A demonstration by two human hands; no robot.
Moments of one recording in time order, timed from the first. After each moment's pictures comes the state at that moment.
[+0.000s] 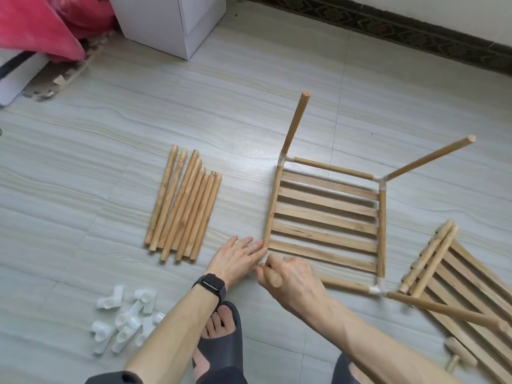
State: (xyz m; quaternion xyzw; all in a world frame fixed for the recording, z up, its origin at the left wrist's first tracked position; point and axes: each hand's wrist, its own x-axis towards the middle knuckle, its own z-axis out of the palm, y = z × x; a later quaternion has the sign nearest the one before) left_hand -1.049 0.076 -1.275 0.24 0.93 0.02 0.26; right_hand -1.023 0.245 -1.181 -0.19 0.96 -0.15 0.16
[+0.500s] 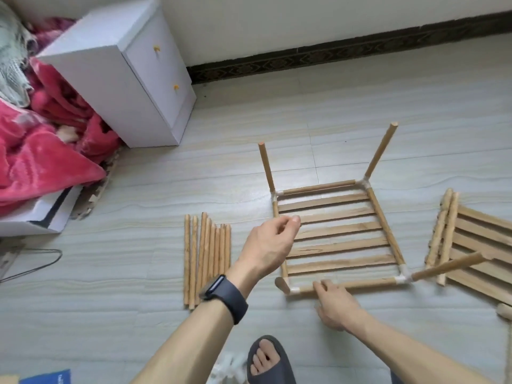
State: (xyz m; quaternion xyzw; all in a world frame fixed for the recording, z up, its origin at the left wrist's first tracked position) left_hand -1.086 0.130 -1.047 0.06 0.88 0.42 0.21; right_hand -1.007 0.303 -1.257 -0.02 0.93 -0.10 0.35
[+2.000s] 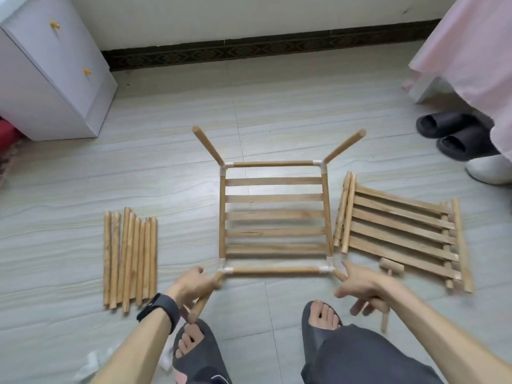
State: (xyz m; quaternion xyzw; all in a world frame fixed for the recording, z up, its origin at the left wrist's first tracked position) left_hand -1.026 0.138 -1.153 -0.15 0.84 0.26 0.45; right_hand -0.934 0.496 -1.136 0.30 0.79 -0.27 0.47
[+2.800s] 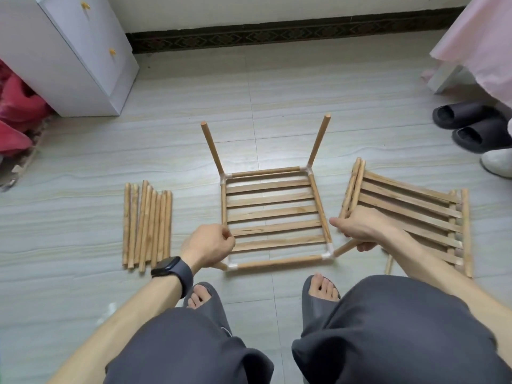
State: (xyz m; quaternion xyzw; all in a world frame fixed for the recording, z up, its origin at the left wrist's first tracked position) left_hand -1.004 0.157 -1.103 0.07 0.95 0.17 0.27; right_hand -0.968 0.497 -1.085 0.25 0.89 -0.22 0.30
